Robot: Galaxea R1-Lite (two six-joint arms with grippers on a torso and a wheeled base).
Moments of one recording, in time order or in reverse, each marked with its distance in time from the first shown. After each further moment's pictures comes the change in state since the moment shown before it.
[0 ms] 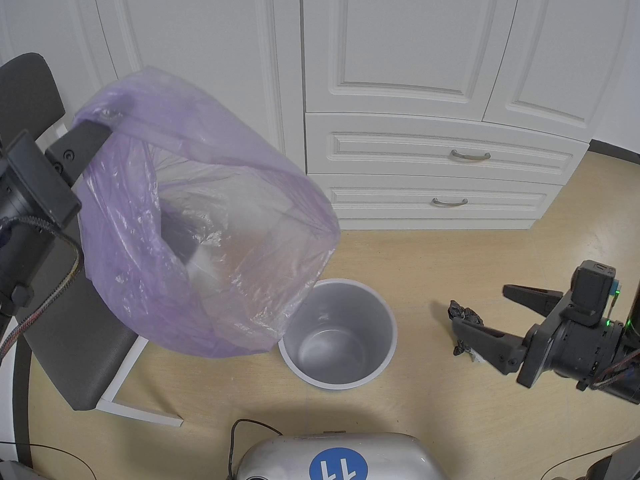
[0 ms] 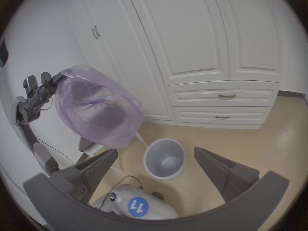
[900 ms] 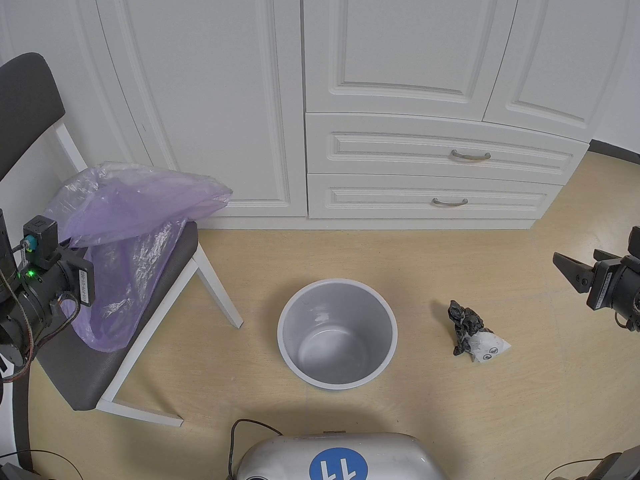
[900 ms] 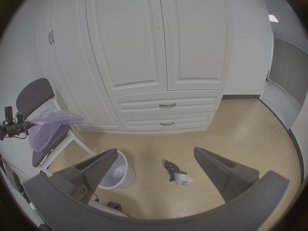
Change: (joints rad) left arm 0.618 0.105 0.148 0.271 0.008 0.589; right arm -0.570 -0.128 -0.023 0.137 0.057 -0.102
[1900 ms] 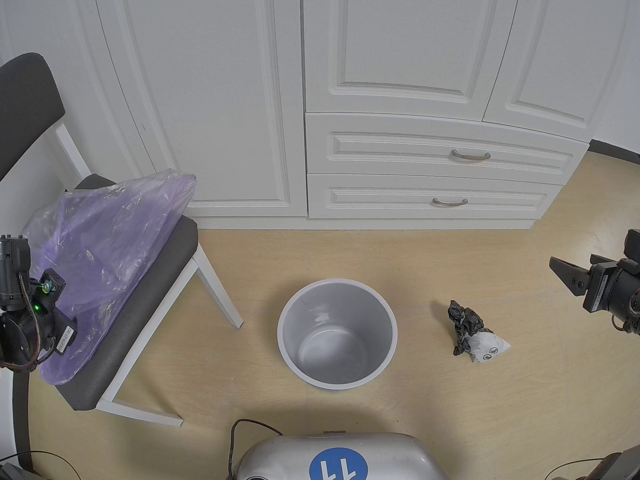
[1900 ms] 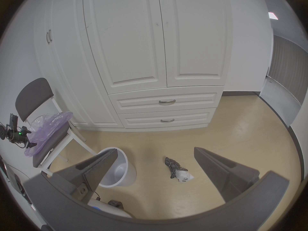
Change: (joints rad) left arm 0.158 0.039 -0.037 0.413 0.237 0.349; right arm 0.000 0.018 0.001 0.011 0.001 0.020
